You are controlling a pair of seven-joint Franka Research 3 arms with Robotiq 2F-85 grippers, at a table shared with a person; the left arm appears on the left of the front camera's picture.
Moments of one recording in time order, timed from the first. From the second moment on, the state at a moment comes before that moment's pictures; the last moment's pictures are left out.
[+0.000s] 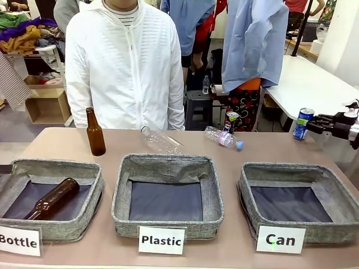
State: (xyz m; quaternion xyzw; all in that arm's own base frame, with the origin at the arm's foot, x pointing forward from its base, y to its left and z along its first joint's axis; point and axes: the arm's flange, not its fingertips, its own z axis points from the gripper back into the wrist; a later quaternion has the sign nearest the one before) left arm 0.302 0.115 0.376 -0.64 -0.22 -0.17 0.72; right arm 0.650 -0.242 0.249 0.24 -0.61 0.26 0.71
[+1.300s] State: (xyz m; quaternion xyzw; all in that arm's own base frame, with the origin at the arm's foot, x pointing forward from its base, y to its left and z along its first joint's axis) left arm 0.303 0.115 0.374 -0.64 -0.21 -0.17 0.72; right arm 0.320 -0.088 0.421 0.17 -0.24 0.71 0.63
